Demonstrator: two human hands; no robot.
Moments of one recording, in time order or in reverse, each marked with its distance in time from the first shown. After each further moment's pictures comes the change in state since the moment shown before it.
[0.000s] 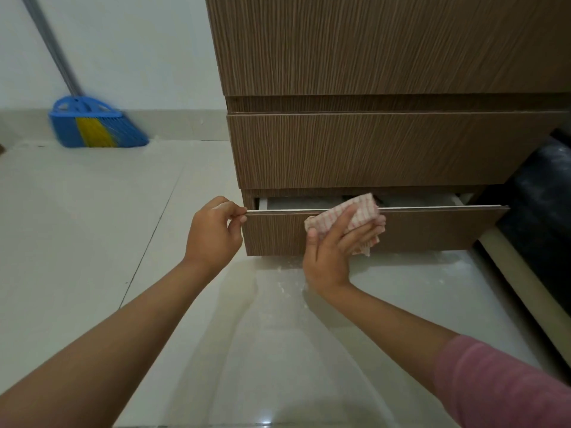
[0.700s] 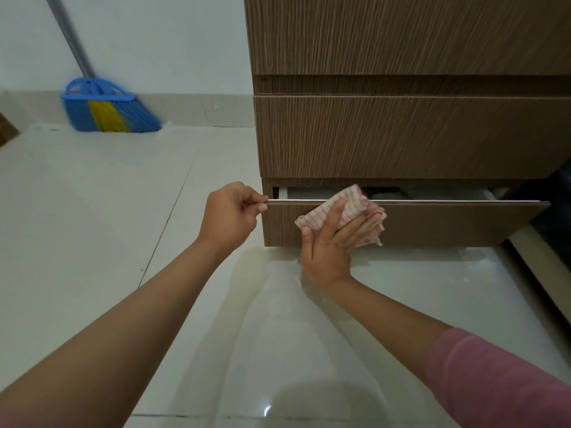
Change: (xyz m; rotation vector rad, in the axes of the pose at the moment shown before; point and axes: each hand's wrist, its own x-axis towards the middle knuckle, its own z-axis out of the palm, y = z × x) left_hand 0.012 -0.011 -0.003 -0.173 -0.079 -0.178; right_hand -0.008 -0.002 0.040 -0.136 0.092 -0.259
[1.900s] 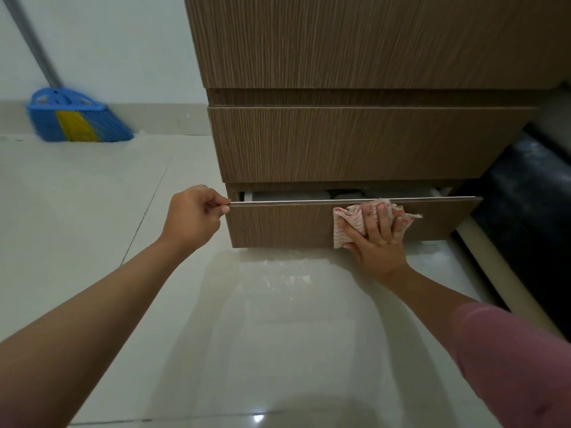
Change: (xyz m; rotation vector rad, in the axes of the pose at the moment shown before) left_hand 0.003 0.008 0.001 0.115 -0.017 -0.004; right_hand 0.032 0.164 -0.088 -0.564 -0.075 -0.569
